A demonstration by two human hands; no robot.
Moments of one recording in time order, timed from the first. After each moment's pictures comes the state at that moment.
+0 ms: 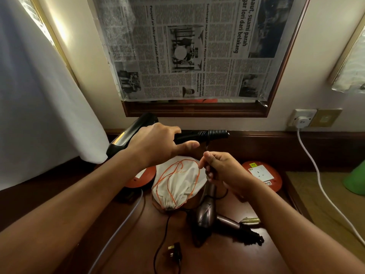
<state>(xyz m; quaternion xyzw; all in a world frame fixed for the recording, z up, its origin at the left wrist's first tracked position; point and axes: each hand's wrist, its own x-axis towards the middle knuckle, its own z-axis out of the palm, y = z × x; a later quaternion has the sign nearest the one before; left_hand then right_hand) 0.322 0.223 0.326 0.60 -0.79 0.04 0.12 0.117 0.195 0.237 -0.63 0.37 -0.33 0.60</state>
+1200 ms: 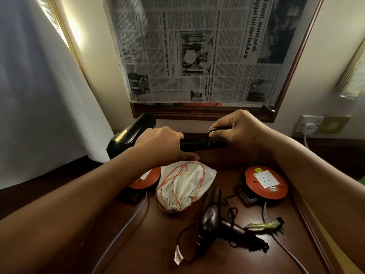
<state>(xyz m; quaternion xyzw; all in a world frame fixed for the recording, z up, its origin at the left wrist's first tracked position) 0.328 0.216 0.324 0.63 -0.77 0.11 -0.03 0.113 0.163 0.341 -0.87 0.37 -0.25 0.21</state>
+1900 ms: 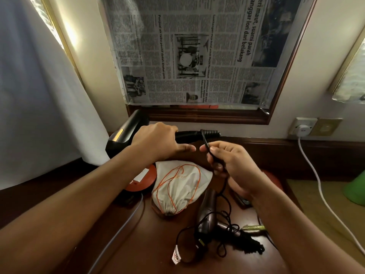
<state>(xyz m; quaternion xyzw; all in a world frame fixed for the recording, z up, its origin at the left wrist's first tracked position) 0.330 0.199 0.321 0.67 -0.73 0.11 0.06 0.126 0.224 0.293 -0.57 0.38 -0.41 0.60</state>
